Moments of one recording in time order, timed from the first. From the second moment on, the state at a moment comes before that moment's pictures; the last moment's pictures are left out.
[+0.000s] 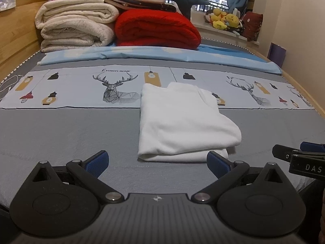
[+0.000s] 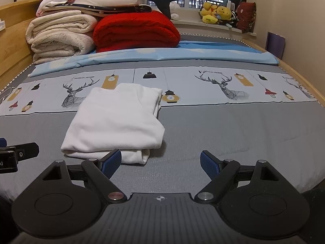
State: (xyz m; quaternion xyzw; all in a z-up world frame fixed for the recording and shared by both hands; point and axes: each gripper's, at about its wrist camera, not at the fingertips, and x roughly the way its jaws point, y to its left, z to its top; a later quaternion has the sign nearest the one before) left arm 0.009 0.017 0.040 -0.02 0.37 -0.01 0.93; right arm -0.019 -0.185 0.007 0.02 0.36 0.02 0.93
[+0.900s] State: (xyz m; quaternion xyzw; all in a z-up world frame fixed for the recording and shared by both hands) left arm 0.010 0.014 0.040 -0.02 0.37 -0.02 0.93; right arm -0.018 -0.180 0.005 0.00 0.36 0.02 0.93
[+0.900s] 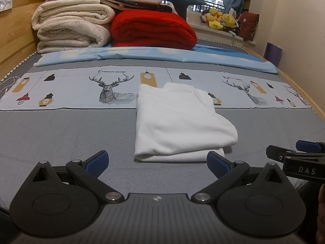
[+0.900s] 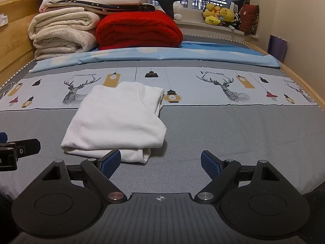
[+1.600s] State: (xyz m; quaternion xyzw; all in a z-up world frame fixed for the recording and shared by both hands) left arm 0.010 0.015 0.037 -0.02 0.37 -0.03 0.93; right arm -0.018 -0.181 0.003 0.00 0.36 0.02 0.93
